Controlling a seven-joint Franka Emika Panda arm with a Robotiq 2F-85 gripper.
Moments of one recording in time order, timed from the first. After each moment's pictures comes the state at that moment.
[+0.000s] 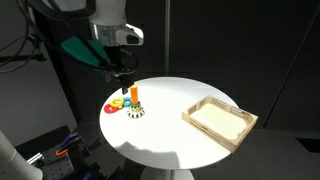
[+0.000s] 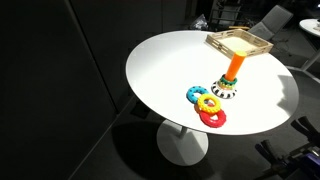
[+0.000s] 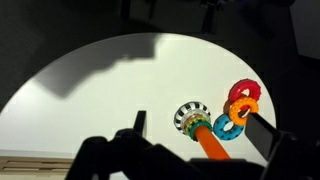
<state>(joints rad) -0.01 -0.54 -0.33 -2.60 0.09 2.04 -0.49</state>
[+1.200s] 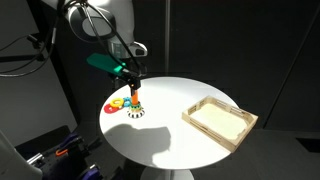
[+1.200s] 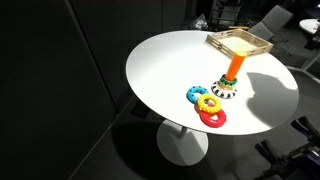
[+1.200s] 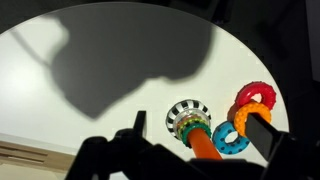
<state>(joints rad) 0.05 -0.29 -0.18 -2.56 0.14 2.24 -0.49</state>
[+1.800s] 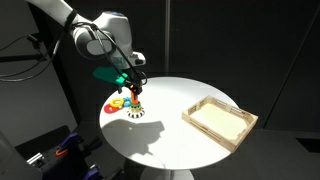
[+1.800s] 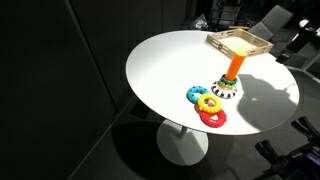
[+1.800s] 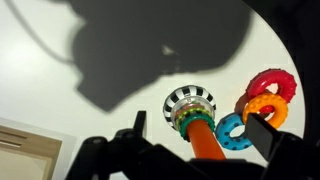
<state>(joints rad) 0.09 -0.16 -0.13 -2.61 0.23 2.51 -0.54</state>
